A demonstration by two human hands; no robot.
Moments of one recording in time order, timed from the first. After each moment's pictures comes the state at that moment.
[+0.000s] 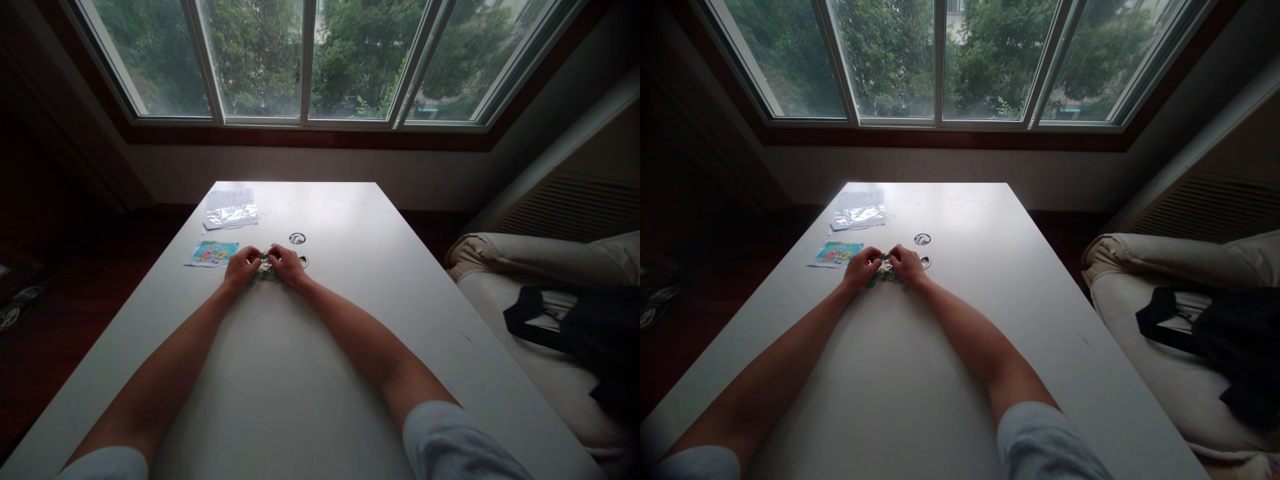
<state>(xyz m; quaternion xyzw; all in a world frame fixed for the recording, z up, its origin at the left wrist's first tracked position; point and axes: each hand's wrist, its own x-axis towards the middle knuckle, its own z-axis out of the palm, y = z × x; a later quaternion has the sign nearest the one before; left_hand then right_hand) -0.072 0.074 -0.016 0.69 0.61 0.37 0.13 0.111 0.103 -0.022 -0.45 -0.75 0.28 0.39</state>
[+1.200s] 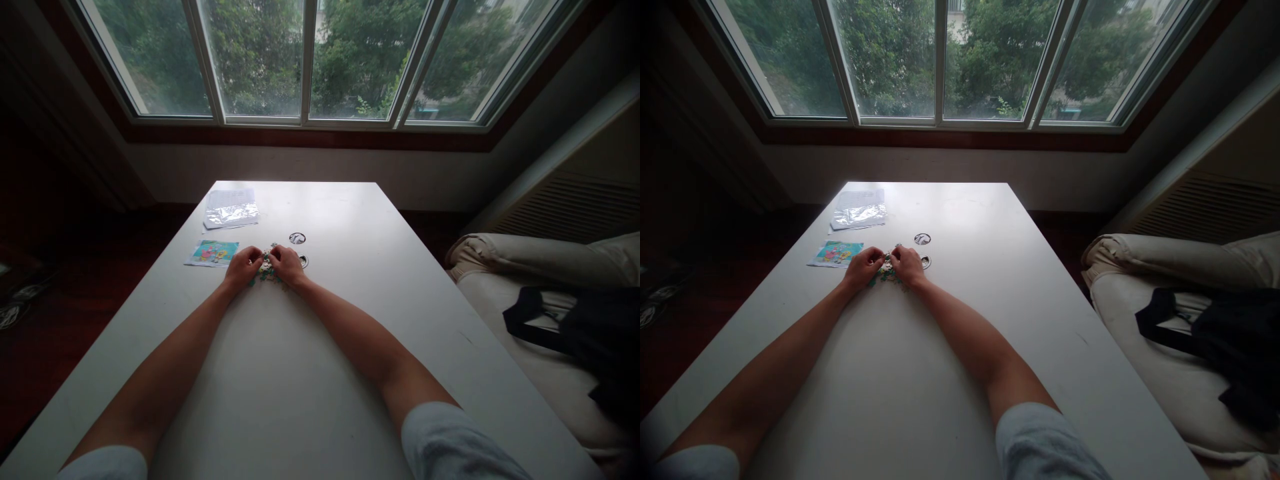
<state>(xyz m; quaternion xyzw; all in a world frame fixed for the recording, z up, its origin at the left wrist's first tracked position) -0.068 0.071 -0.010 0.71 0.58 0.37 0.14 0.108 0.098 -0.016 -0.50 -0.75 0.21 0.37</state>
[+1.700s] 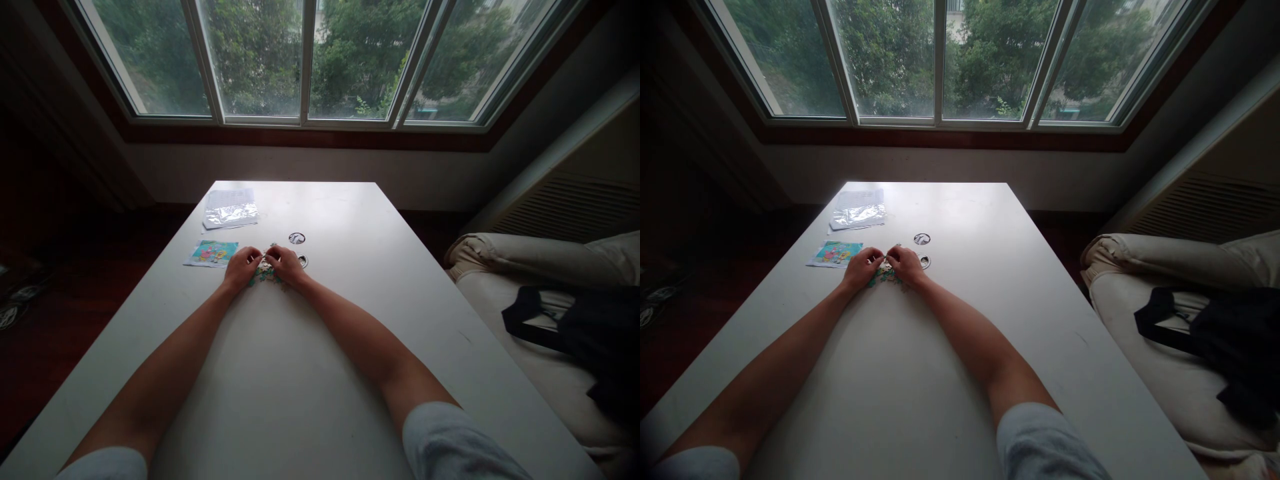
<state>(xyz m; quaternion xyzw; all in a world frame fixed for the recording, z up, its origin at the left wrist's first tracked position) -0.072 0.076 -0.016 0.70 0.59 0.36 0.13 0.112 0.098 -0.012 -0.44 -0.77 0.26 0.37</state>
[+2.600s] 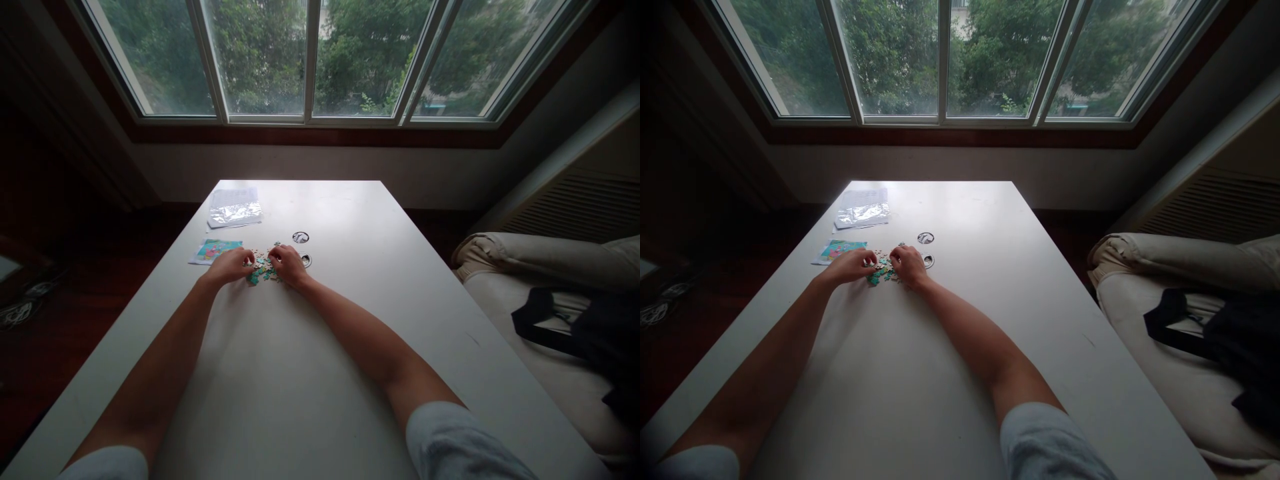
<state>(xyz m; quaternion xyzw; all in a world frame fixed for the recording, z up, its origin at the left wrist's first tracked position) -0.109 0.072 0.021 0.79 0.59 0.13 0.10 0.109 0.093 -0.018 -0.43 -0.80 0.19 0.36</state>
